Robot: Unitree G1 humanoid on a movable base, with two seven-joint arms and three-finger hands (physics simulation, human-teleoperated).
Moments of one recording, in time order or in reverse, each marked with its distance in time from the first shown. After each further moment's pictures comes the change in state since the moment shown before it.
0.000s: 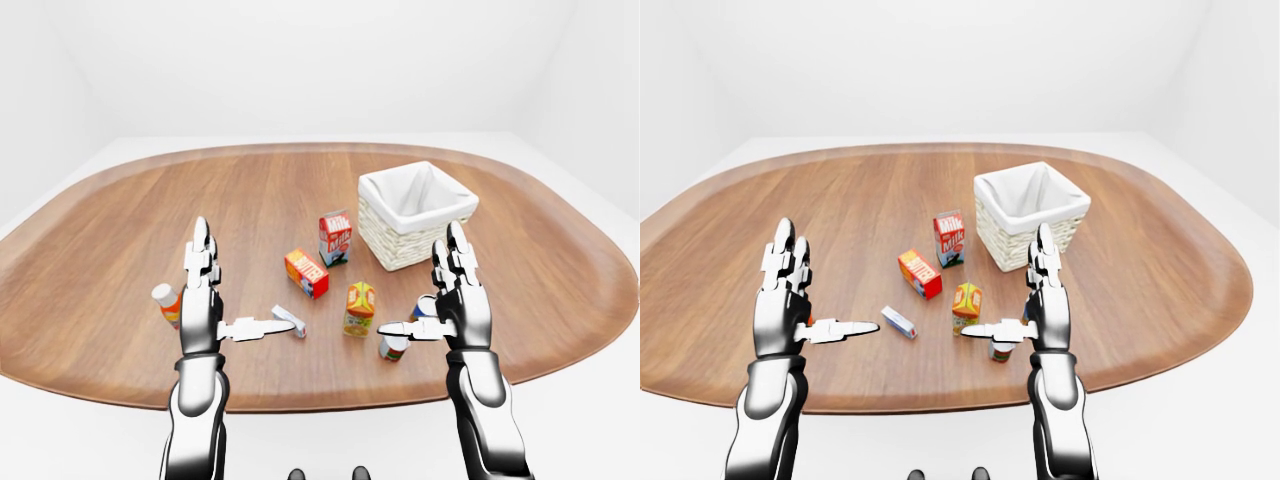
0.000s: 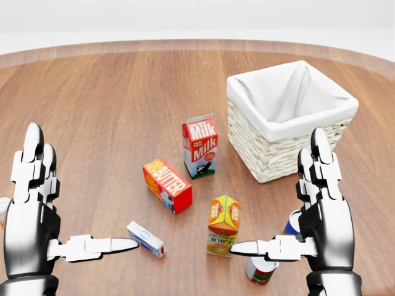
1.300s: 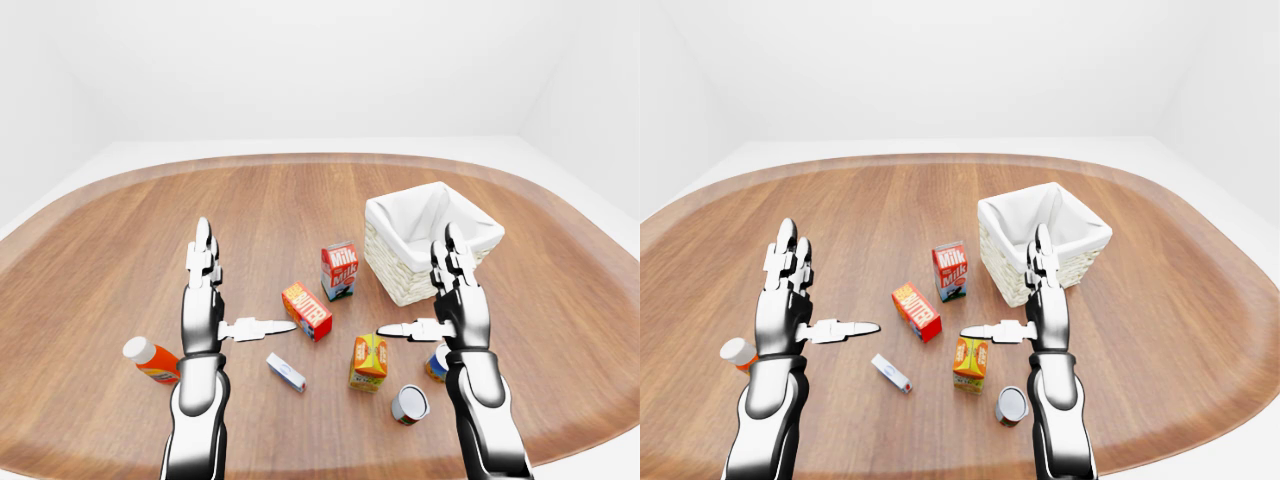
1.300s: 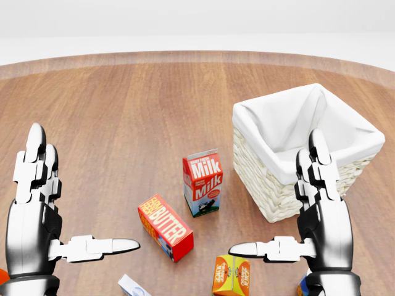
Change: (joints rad) left arm 0.000 0.000 -0.004 0.003 0.001 0.000 -0.004; right arm 0.003 -0.001 0.003 0.002 0.000 0.000 0.006
